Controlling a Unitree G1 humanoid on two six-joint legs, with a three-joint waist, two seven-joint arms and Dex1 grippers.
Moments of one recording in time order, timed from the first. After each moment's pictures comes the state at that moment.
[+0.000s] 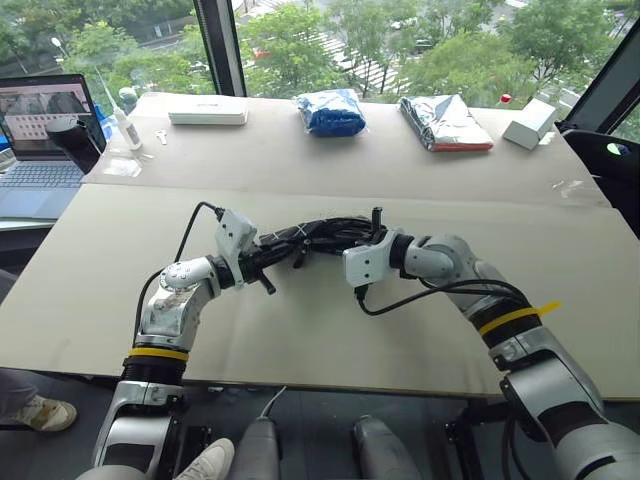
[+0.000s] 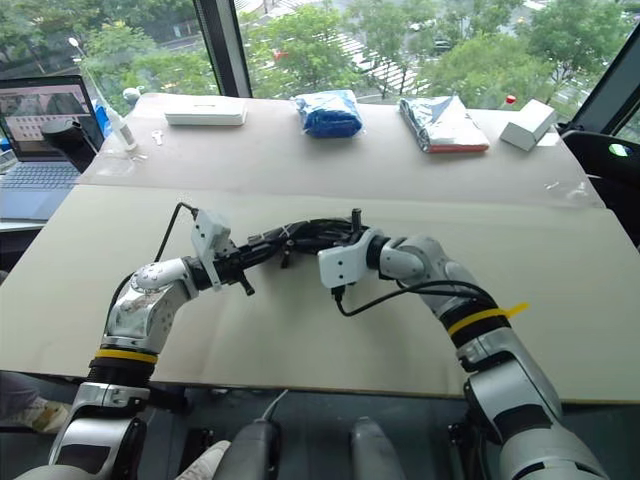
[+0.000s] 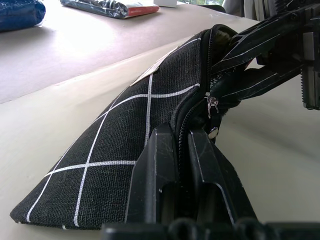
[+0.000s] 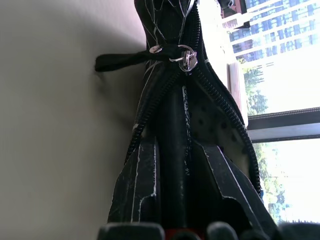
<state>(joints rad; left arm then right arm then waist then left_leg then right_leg) -0.51 0.39 0.00 0.21 -0.31 0.27 -0.89 -0.81 -0.44 0.41 0.47 -0.48 -0.55 0.59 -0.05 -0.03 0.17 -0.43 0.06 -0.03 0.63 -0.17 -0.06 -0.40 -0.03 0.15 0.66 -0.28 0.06</state>
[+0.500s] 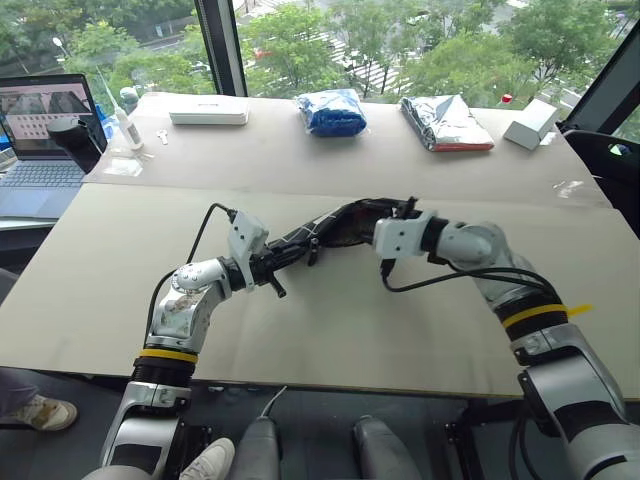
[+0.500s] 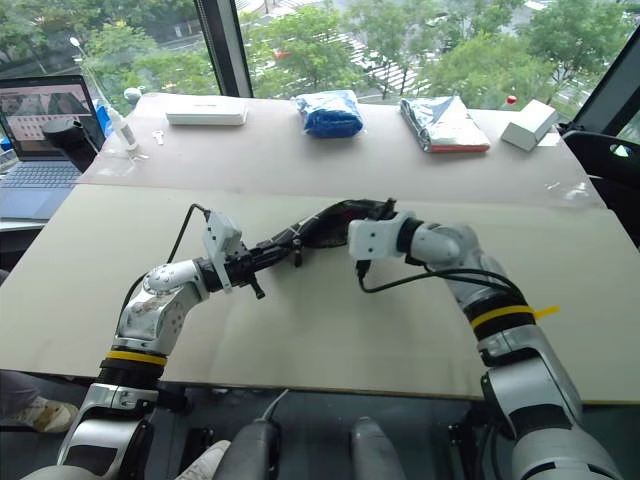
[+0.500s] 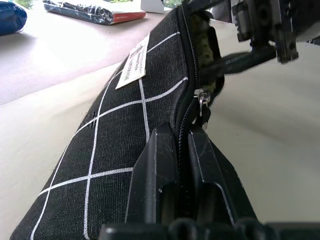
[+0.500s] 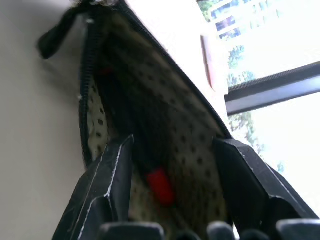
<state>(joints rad) -0.51 0.37 -0.02 0.19 -0.32 0.27 -0.89 -0.79 -0.59 0.23 0.47 -0.20 -0.47 0.71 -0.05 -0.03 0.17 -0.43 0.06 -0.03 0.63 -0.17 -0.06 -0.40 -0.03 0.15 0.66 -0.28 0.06</state>
